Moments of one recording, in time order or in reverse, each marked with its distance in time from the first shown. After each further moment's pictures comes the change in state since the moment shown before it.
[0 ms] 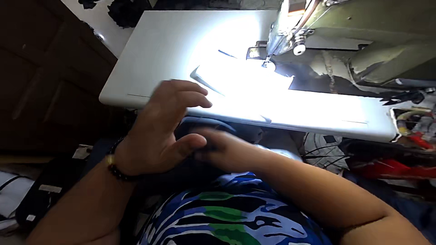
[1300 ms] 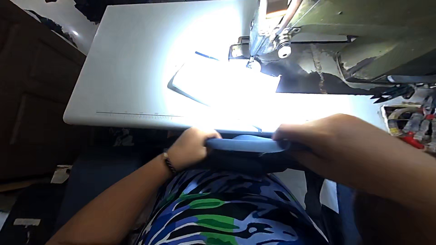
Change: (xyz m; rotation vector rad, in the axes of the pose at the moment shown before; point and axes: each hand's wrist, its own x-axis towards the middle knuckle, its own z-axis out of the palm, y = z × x) left_hand 0.018 -0.068 0.128 -0.218 -0.302 -0.292; right_hand -0.107 -0.018 -0.130 -1.147 0.252 -0.012
